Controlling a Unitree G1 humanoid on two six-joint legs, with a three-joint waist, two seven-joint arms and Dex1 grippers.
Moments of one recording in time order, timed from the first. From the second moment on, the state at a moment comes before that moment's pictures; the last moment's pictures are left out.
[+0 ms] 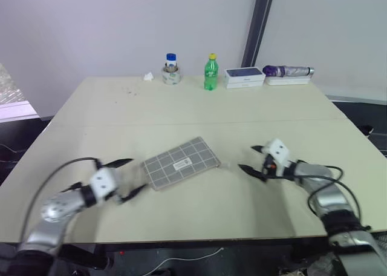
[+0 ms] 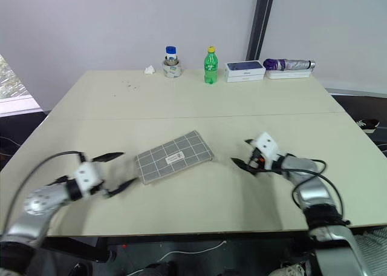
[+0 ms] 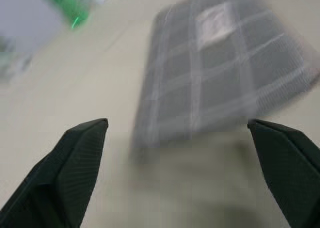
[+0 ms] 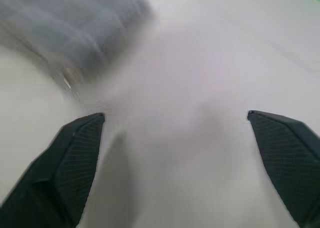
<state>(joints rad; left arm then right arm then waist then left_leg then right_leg) -0.10 0.77 0.08 0.24 -0.31 -0.39 -0.83 -0.45 -0.65 -0.02 0.45 0.18 -0.01 0.91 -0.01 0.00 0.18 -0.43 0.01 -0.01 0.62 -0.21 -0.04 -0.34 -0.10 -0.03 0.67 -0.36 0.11</state>
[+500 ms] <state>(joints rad) 0.12 0.73 0.38 0.09 -0.47 -0.07 -0.72 -0.36 -0.75 -0.22 0.35 0.39 0.12 1.05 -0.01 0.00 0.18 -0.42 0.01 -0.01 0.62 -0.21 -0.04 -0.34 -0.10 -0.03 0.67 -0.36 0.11</state>
